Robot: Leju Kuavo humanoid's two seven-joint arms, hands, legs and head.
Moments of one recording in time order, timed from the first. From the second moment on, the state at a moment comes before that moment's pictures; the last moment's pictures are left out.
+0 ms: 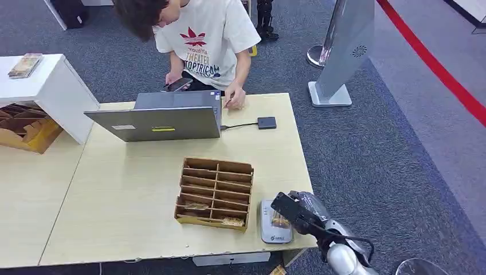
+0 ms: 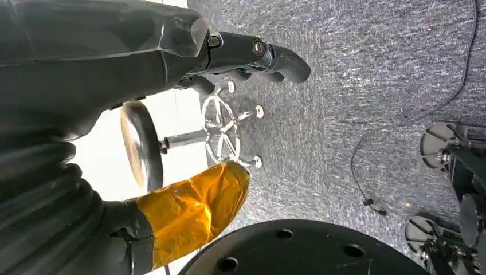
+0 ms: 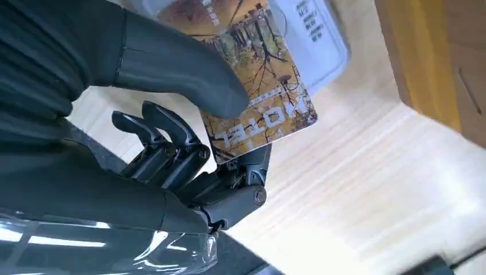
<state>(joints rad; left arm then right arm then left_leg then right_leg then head) -0.06 0.00 -1.19 -0.11 1.20 0.35 0.13 -0.08 -0.19 0.42 -1.37 0.49 0.00 0.15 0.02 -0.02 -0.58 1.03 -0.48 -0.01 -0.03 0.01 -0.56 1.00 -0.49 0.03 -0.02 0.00</state>
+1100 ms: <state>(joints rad) -0.06 -0.07 -1.21 -0.05 1.29 0.35 0.11 0.07 0.05 0.23 -1.93 0.45 -0.43 -0.22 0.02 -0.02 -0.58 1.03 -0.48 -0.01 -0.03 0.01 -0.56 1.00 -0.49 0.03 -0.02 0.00</state>
